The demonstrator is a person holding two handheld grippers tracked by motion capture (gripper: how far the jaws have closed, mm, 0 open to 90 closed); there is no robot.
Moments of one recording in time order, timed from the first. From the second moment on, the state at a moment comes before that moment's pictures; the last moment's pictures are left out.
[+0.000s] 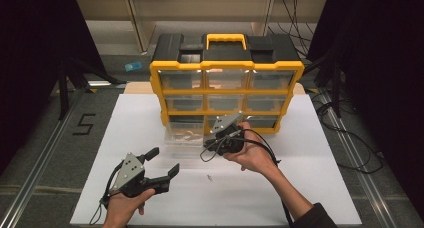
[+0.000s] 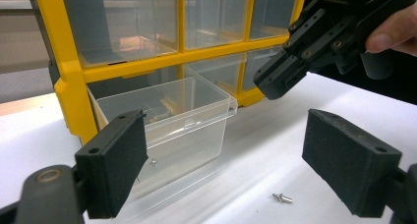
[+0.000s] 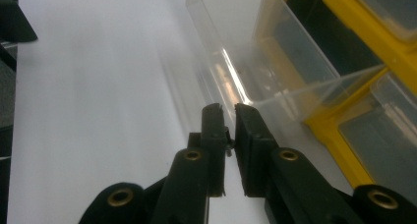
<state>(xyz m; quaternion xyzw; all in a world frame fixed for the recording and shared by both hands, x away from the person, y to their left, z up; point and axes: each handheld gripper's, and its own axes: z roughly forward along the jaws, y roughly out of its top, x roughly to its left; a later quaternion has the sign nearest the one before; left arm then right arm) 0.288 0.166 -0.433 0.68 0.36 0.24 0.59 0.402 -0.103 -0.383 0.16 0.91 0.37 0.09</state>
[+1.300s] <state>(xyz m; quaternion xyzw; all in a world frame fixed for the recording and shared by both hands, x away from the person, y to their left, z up) 0.289 0.167 -0.432 0.68 0.36 0.24 0.59 0.435 -0.051 -0.368 0.15 0.90 0.39 0.11</state>
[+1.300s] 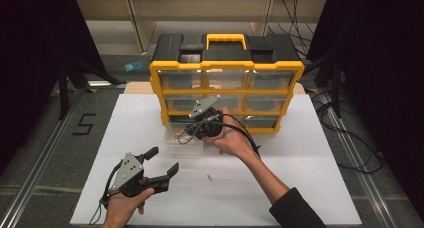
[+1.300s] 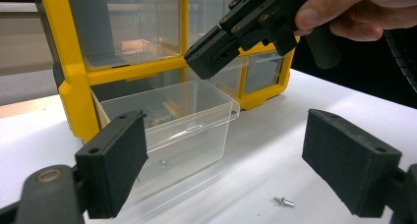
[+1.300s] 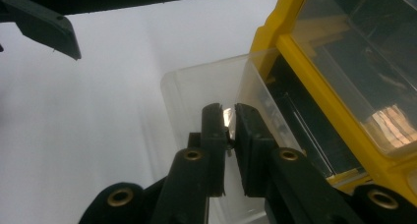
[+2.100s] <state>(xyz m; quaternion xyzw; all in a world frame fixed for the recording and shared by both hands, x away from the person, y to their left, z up) 0.289 0.167 -0.432 0.68 0.36 0.24 0.59 0.450 -0.021 -0.381 0.15 0.92 0.36 0.10</state>
